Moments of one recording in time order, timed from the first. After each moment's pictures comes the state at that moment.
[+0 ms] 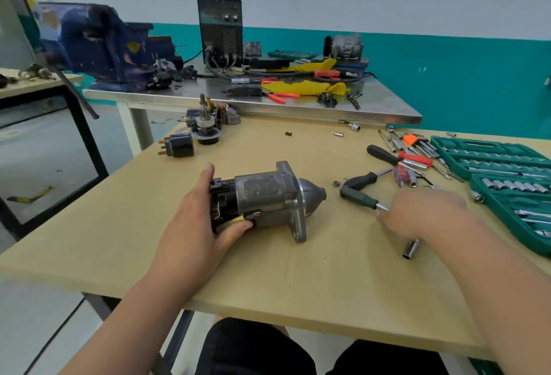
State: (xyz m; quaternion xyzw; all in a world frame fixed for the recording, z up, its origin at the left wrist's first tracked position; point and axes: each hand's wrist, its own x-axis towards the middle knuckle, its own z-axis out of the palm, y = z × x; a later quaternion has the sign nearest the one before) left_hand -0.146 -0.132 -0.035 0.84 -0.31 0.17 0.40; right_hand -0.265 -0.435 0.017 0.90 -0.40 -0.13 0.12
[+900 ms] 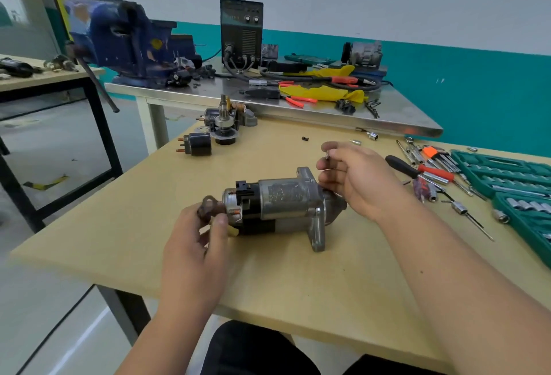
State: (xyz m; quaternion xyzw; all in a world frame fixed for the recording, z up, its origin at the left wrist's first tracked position) left_hand -0.172 -0.125 -0.042 0.76 -0.19 0.20 0.59; right_hand -0.193 -0.353 0.044 0.64 -0.15 0.18 -0.74
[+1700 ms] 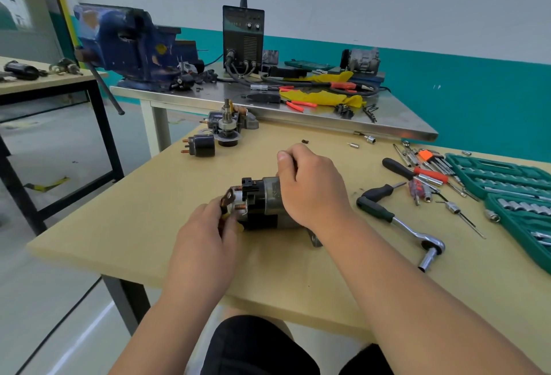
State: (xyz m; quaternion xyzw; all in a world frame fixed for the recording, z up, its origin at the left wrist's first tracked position) left_hand -0.181 -0.118 -0.018 0.85 -0.19 0.15 0.47; right_hand -0.189 -0.280 0.034 0.91 -0.07 0.36 -0.19
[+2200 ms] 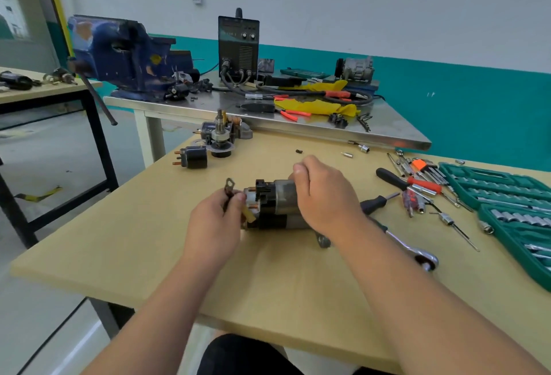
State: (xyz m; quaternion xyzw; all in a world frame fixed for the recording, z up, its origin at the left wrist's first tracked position) left_hand -0.131 -0.161 -0.010 0.81 -0.16 0.07 0.57; right_hand -0.187 -0.324 0.031 0.92 -0.05 0.36 -0.12
